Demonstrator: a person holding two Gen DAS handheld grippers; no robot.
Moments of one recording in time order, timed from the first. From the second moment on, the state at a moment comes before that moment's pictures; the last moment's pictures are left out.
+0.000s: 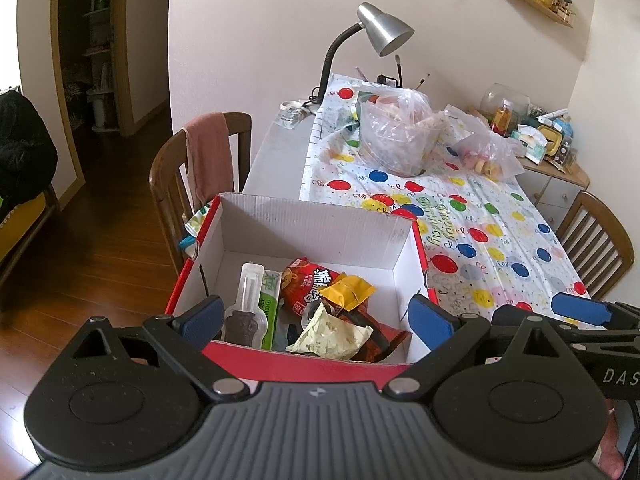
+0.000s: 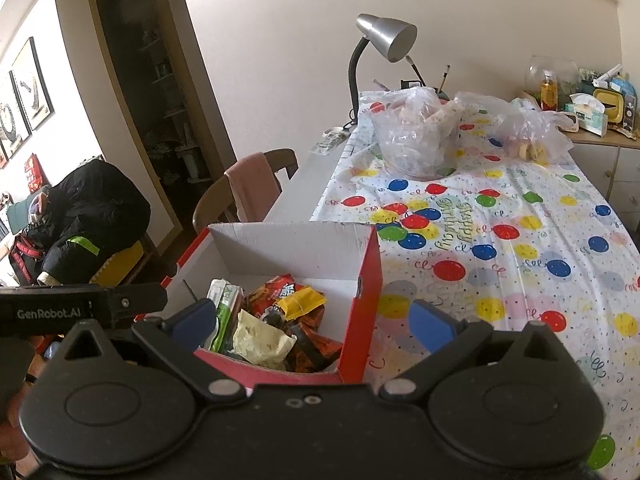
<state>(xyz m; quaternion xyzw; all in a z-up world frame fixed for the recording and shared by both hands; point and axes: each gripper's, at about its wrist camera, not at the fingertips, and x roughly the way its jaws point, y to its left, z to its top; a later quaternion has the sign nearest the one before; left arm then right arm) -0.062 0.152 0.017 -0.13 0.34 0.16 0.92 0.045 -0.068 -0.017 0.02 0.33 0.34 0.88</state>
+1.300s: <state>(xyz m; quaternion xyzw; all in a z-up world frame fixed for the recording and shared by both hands) -0.063 0.151 0.010 -0.13 0.35 0.16 0.91 0.044 -0.068 -0.017 0.02 0.34 0.34 0.88</state>
